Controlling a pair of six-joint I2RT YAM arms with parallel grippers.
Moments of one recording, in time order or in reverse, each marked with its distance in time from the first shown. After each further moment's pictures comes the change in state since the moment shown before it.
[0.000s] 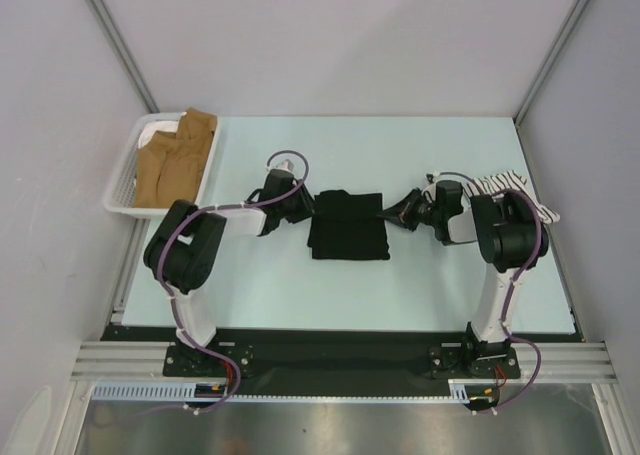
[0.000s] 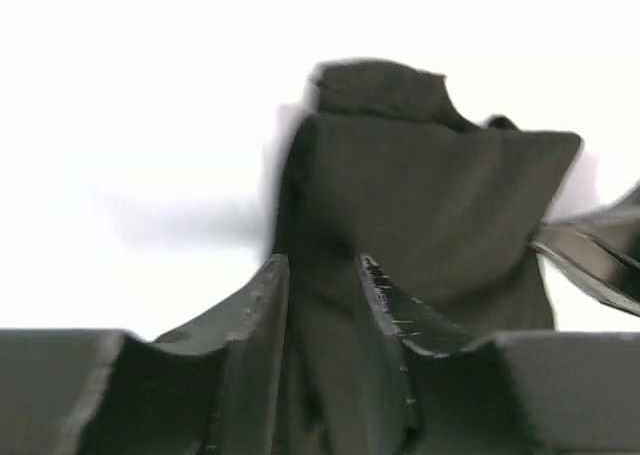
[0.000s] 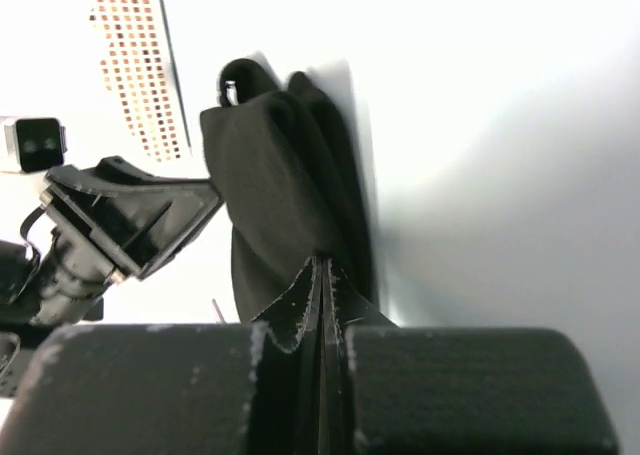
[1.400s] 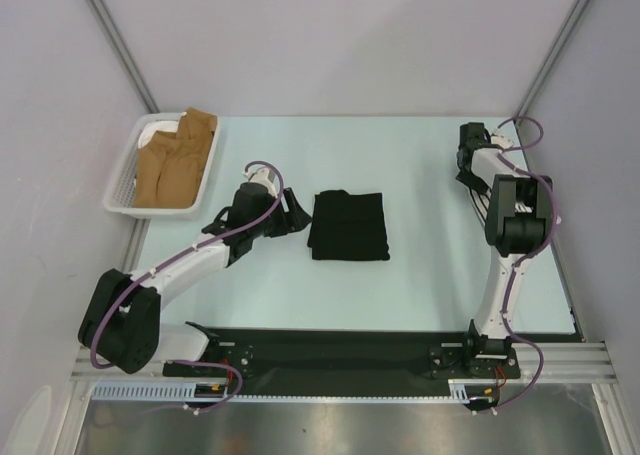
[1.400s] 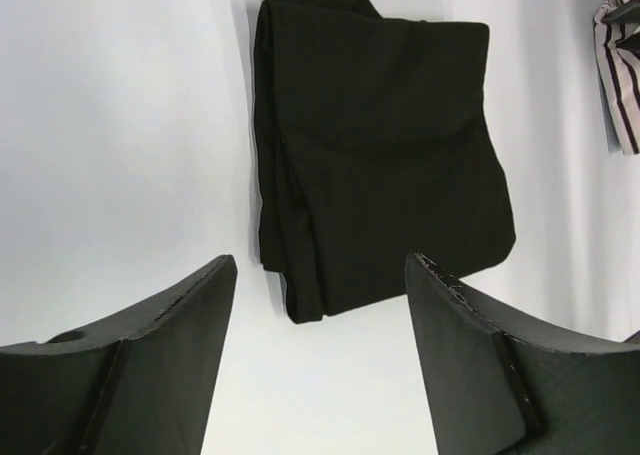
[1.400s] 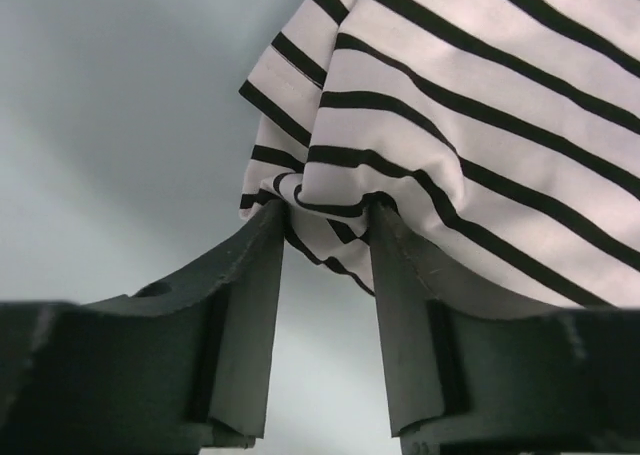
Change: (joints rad) left arm -0.024 -0.547 -0.235 -0.226 -0.040 0.140; right arm -0.166 0.139 0.807 -1.185 1.250 -0.383
